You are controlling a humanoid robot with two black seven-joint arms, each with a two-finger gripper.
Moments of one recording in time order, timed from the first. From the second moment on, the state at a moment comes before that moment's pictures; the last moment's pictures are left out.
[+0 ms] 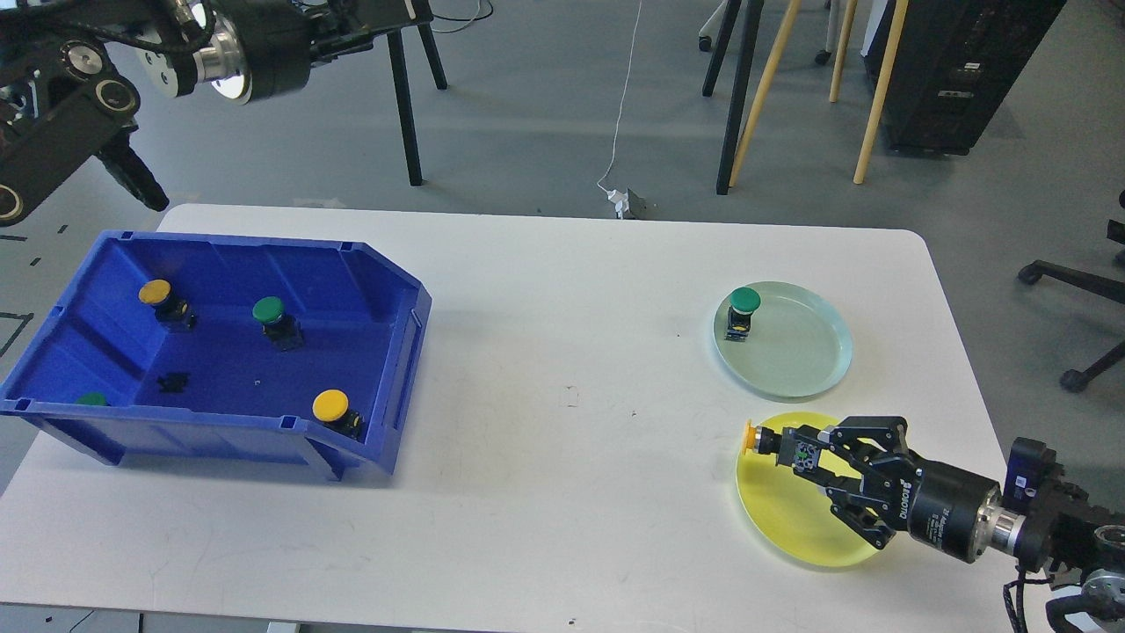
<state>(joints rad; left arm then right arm) -1.21 0.58 -0.55 -0.97 1.23 -0.49 -0.11 0.30 -0.87 0.33 1.29 -0.37 0.40 0.33</state>
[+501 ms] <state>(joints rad) -1.21 0.57 -0.57 -0.96 1.23 -0.49 -0.11 0.29 -0.82 0.33 1.17 -0.37 0.41 0.31</state>
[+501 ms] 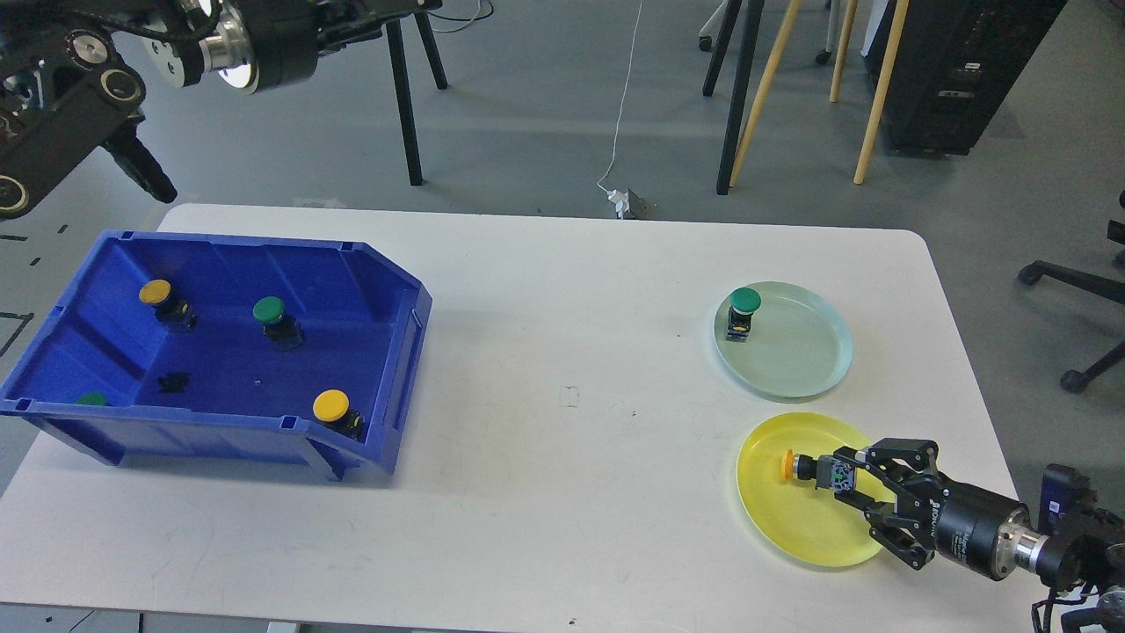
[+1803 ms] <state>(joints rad) -1.27 0.57 -0.61 -0.96 1.17 -0.49 -0.10 0.76 -0.76 0.76 1.08 -0.33 0.11 0.21</state>
